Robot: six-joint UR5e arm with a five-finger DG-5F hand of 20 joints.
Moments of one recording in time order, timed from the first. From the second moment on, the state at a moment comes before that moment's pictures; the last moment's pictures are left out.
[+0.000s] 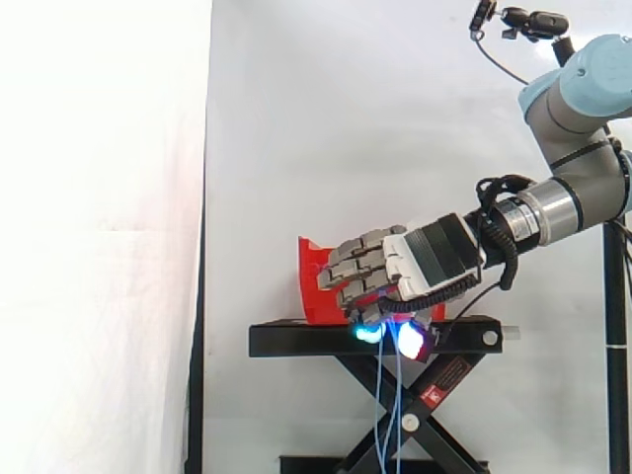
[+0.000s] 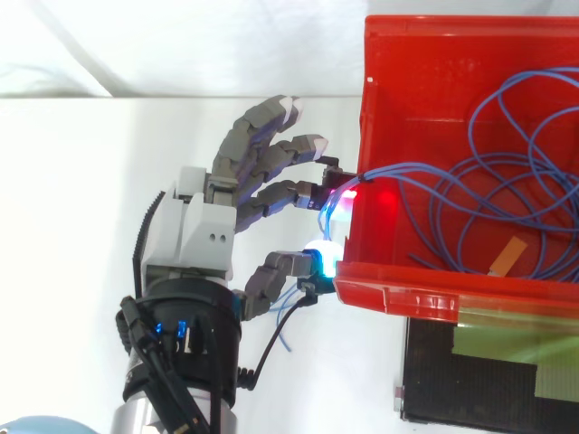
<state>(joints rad) -0.11 -2.26 -0.98 -3.43 -1.75 -2.86</state>
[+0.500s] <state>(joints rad) -0.11 -2.26 -0.98 -3.43 -1.76 -2.88</state>
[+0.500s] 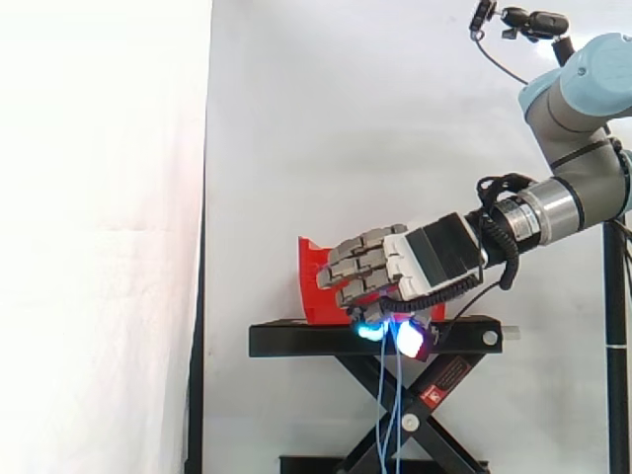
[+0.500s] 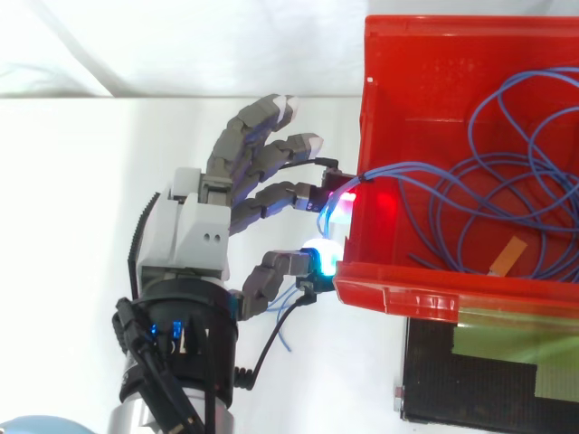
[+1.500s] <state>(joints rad) -0.10 -2.26 -0.98 -3.43 -1.76 -2.88</state>
